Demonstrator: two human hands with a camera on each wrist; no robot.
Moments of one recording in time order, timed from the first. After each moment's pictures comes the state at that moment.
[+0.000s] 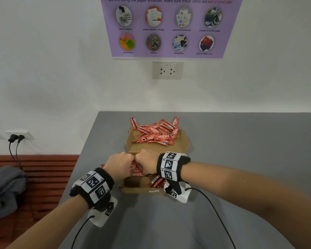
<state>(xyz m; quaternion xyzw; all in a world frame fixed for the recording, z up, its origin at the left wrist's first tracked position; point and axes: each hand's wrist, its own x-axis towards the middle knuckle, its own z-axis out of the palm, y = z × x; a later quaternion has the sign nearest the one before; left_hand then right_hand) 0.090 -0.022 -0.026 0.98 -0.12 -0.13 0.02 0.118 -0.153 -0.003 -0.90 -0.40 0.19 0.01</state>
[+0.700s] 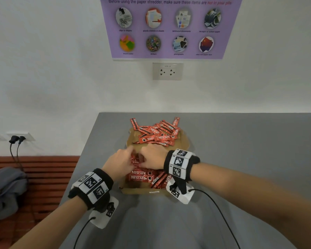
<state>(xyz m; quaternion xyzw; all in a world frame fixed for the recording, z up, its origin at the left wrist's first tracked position) 0.088 -0.021 -0.017 0.97 -0.07 -0.08 0.22 0.127 -0.168 0.003 -0.92 -0.37 0.12 0.08</state>
